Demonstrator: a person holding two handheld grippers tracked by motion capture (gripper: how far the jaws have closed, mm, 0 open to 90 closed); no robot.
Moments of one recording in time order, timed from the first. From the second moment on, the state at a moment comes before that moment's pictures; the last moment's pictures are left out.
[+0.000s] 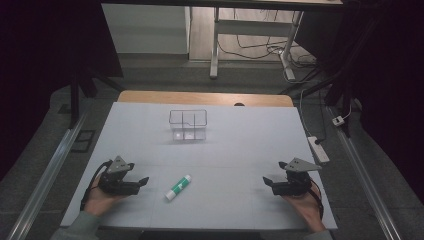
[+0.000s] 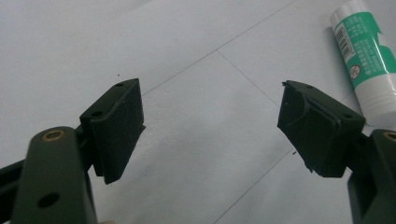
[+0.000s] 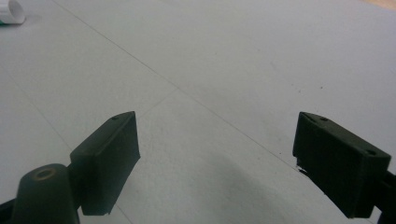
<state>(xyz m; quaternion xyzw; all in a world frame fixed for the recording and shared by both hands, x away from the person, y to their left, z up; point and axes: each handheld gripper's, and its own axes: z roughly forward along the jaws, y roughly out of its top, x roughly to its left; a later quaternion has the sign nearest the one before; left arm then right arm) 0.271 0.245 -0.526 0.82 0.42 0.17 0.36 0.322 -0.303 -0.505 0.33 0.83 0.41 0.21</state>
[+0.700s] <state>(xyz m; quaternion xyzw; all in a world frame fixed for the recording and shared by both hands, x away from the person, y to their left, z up) 0.270 0.248 -0.525 0.81 0.43 0.17 0.36 0.327 -0.303 -0.509 0.34 0.83 0.40 0.20</state>
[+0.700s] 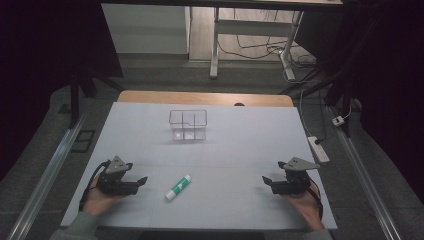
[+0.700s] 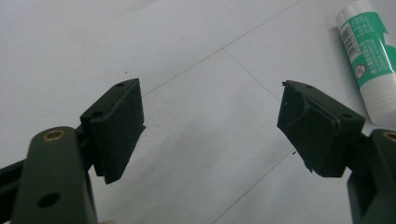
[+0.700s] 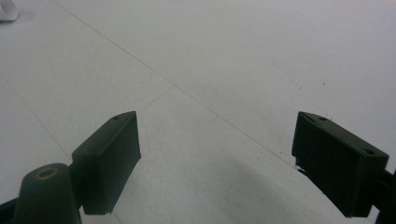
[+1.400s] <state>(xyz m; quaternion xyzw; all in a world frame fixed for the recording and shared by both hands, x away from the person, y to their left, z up) 0.284 0.250 -0.521 0.81 0.44 0.18 0.35 0.327 -0.301 -0.510 0.34 0.83 0.40 0.20</state>
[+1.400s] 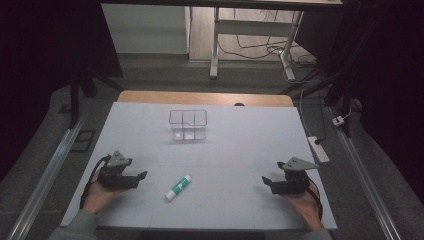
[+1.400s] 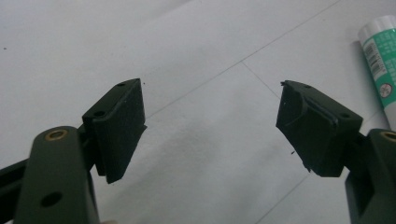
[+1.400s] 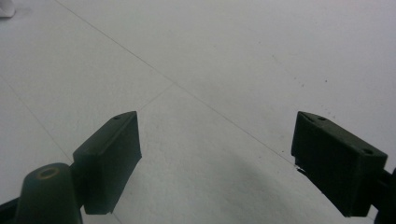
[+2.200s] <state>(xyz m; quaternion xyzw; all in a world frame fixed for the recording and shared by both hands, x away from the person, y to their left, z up) 0.310 0.246 -0.516 0.81 0.45 0.18 0.33 0.329 -0.301 -0.512 0.34 0.83 0.40 0.20</state>
